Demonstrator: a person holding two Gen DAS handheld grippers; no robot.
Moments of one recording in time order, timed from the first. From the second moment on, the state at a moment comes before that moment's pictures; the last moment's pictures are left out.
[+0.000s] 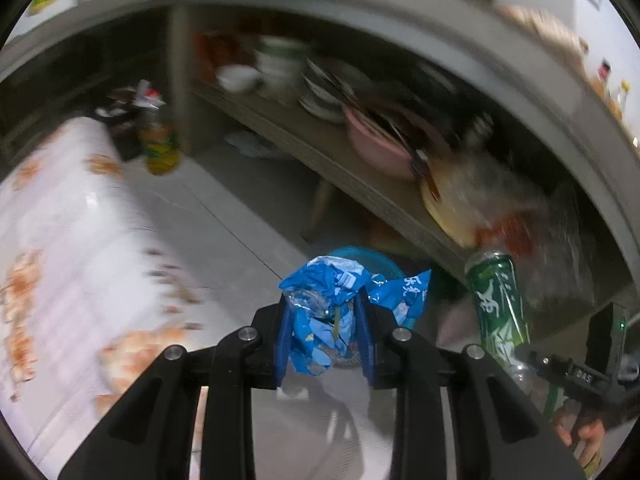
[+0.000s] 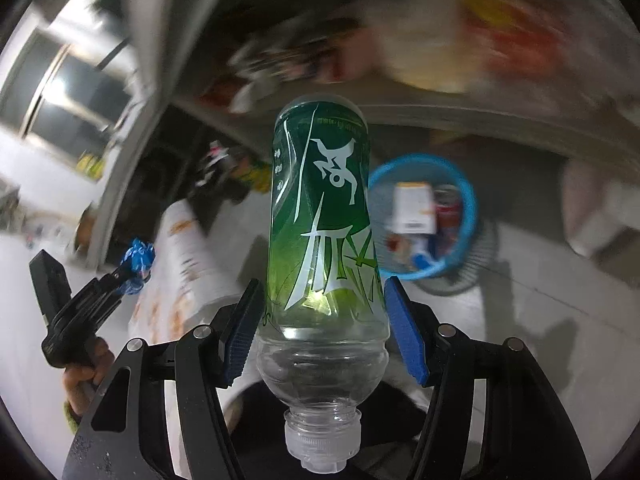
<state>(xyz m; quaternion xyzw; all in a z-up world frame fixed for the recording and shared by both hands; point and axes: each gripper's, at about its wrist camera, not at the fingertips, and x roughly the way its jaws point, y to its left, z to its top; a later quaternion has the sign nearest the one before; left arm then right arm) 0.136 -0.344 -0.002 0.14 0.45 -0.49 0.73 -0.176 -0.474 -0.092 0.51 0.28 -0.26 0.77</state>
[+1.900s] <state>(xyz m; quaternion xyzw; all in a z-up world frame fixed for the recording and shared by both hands) 0.085 -0.158 -0.018 0.04 0.45 -0.44 0.78 -0.109 -0.475 -0.159 0.41 0.39 -0.29 0.77</state>
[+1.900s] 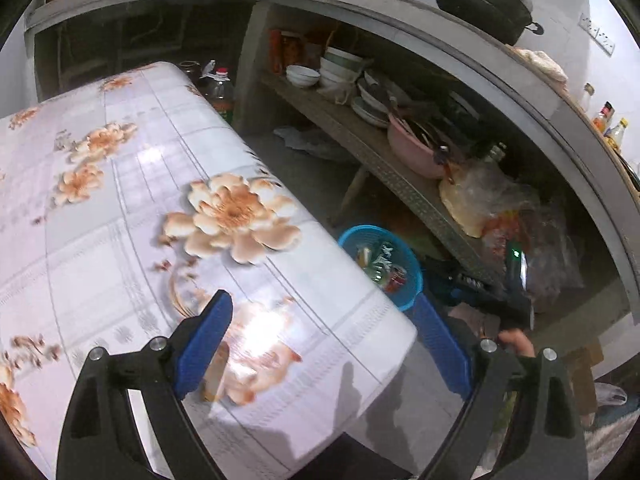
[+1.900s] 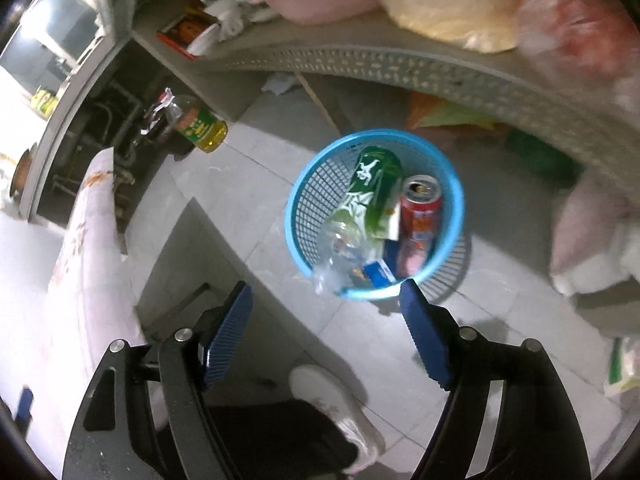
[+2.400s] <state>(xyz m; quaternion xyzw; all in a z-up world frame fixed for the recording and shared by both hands) 0.039 -0.129 0.018 0.03 0.39 -0.36 0.85 -0.125 -0.333 -0.004 0.19 0.24 -0.26 0.91</state>
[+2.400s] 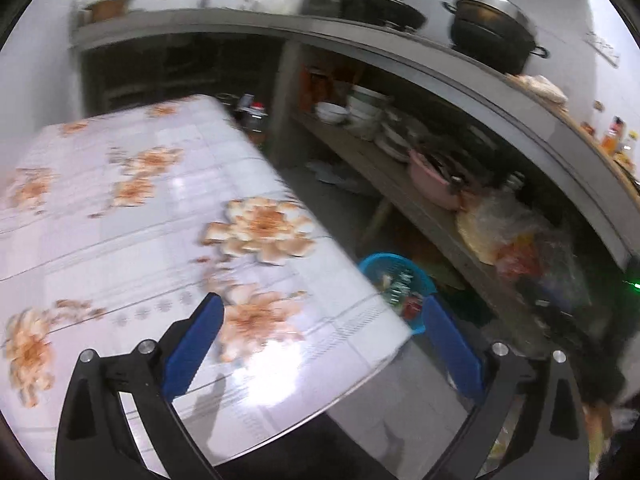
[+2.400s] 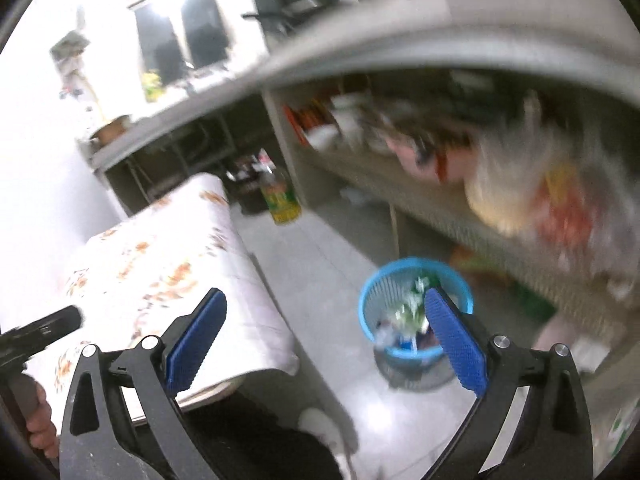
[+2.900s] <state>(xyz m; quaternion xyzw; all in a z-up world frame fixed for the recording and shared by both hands) 0.019 -0.102 0.028 0.08 0.36 -0.23 0.90 -0.114 -0.246 0.025 0.05 0.23 -0.21 0.95</state>
